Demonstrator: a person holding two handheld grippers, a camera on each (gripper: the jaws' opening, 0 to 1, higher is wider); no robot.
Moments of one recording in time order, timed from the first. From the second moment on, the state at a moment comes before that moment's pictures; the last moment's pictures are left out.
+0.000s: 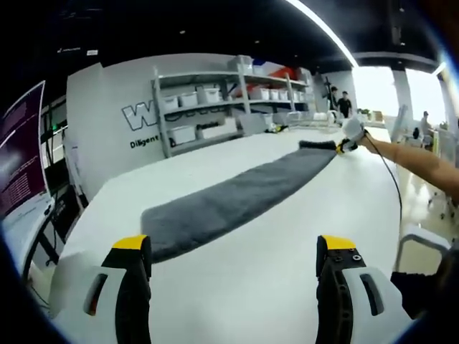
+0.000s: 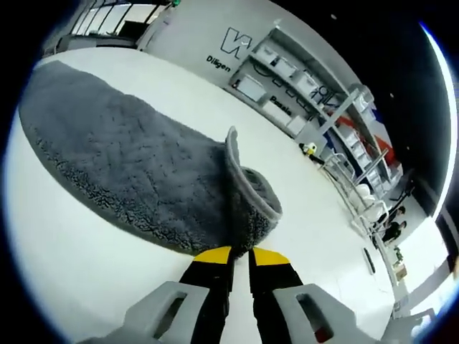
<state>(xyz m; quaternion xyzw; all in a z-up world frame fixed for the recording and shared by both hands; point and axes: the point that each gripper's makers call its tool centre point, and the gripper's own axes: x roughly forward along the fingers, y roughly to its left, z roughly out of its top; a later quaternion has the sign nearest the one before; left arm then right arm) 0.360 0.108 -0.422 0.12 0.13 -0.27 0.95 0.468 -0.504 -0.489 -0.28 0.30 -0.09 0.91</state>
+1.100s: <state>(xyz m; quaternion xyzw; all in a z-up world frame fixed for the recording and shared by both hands) 0.400 0.126 -0.414 0.11 0.13 -0.26 0.95 0.419 -0.506 -0.443 -0.20 0.31 -0.02 0.93</state>
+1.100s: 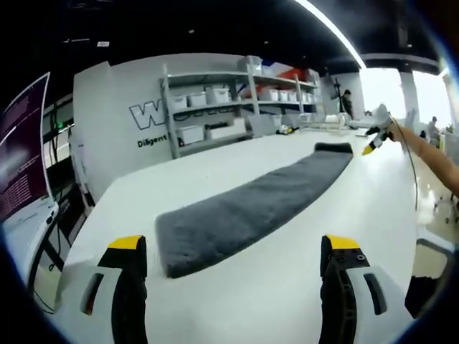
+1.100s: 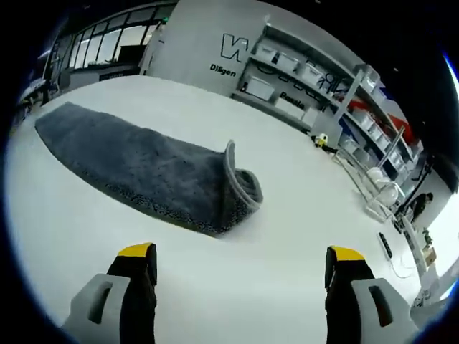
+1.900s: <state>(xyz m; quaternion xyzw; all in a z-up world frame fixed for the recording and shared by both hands) 0.491 0.141 -0.432 0.13 0.18 -0.23 0.95 0.457 -0.451 -0.412 -0.21 0.28 0.06 0.93</state>
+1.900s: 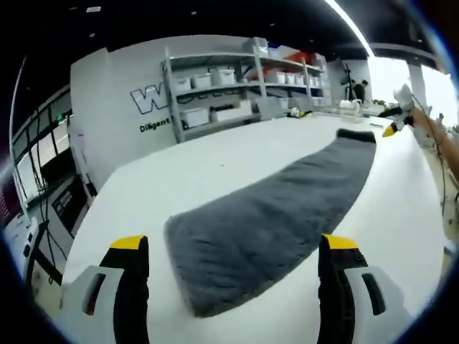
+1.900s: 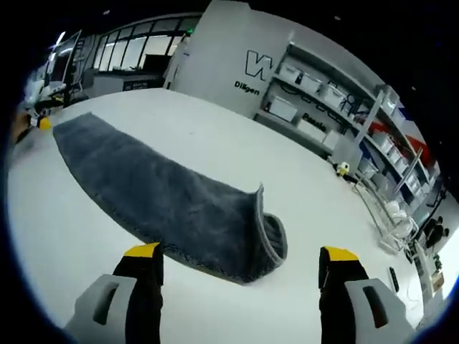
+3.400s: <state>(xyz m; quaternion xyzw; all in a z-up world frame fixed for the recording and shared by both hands) 0.630 0.191 -0.483 0.11 0.23 -0.19 0.95 0.526 -0.461 -0.424 -0.18 0.29 0.09 0.94</state>
